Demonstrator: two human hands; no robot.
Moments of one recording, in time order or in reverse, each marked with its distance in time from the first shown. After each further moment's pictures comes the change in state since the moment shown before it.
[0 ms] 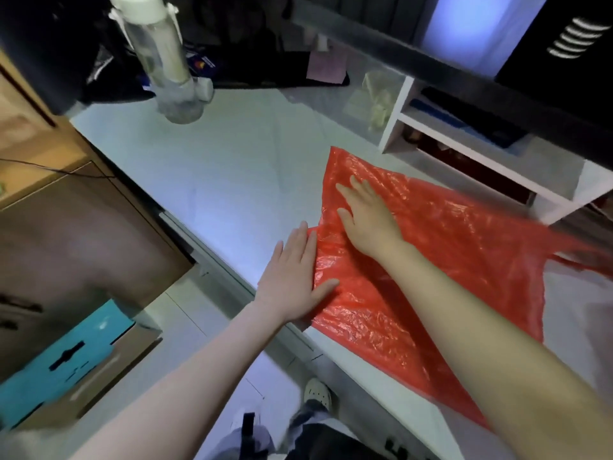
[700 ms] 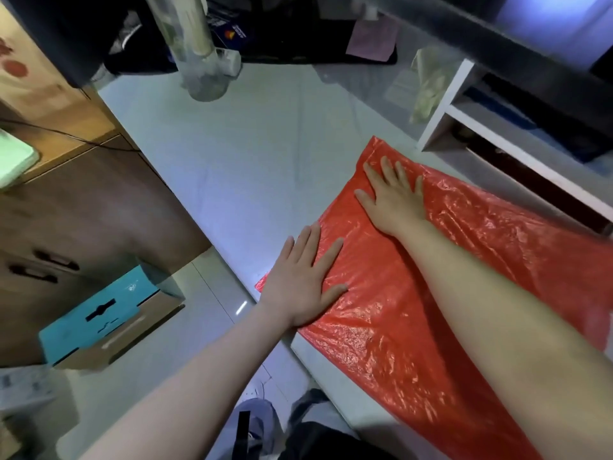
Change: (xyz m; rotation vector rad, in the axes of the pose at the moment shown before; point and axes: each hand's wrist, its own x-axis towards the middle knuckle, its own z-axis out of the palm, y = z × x) left_hand 0.027 -0.004 0.027 0.174 -0.048 -0.088; right_hand 0.090 0.063 0.037 -0.212 -0.138 0.021
